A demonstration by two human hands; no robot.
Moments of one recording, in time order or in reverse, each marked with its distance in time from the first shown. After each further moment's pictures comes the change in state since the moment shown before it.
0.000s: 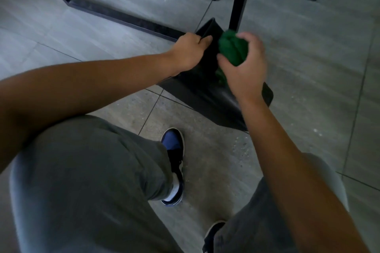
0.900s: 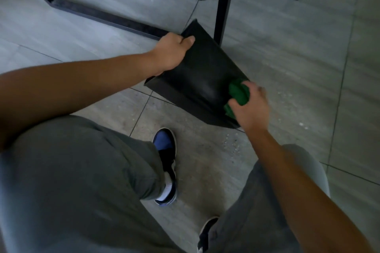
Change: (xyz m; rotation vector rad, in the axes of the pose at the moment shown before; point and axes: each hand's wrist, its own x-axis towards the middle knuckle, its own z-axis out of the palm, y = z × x) left_hand -0.006 -0.006 -0.009 -0.032 -0.061 -0.006; right_hand -0.071 0.072 -0.055 -0.321 -0.243 0.300
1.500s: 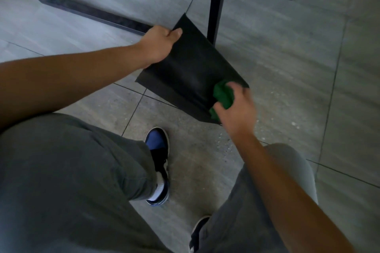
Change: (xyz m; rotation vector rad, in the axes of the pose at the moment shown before) left_hand 0.013 -0.002 -0.010 0.020 -0.020 0.009; right_hand -0.014 -0.014 0.001 -0.048 -0.063 0.002
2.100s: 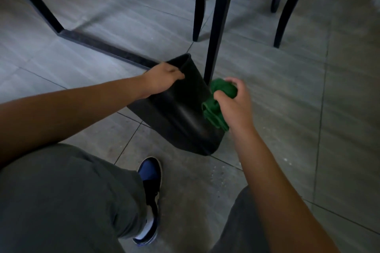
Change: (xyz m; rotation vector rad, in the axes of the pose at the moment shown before) left_hand -0.003 0.014 -0.012 -0.104 -0.066 0.012; right_hand 0.054 -0.090 -0.070 0.628 -0.076 0.129
